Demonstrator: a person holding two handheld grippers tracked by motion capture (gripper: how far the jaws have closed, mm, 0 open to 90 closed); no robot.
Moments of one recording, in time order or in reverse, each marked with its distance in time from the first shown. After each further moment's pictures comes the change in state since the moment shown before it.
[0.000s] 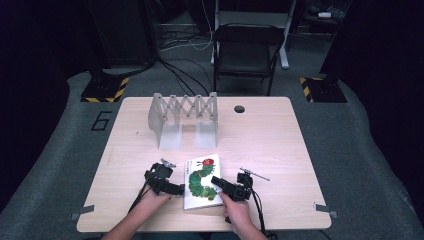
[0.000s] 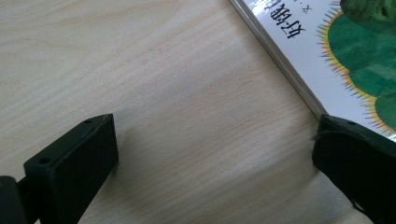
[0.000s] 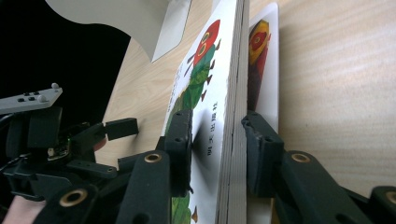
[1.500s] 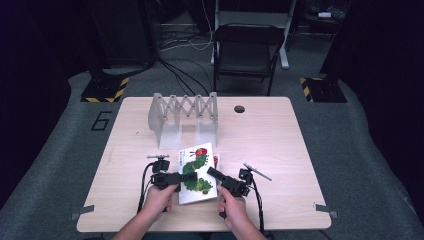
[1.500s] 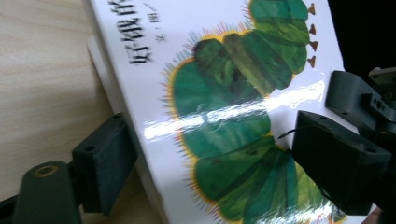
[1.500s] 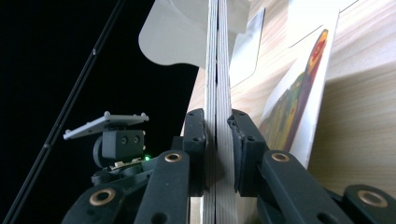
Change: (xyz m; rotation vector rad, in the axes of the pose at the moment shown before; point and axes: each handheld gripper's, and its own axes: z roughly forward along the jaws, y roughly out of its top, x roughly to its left) left arm 0.001 0.011 -0.015 -0.223 -0.592 -0.416; right arm 0.018 0.010 -0.008 -0.089 0.275 0.154
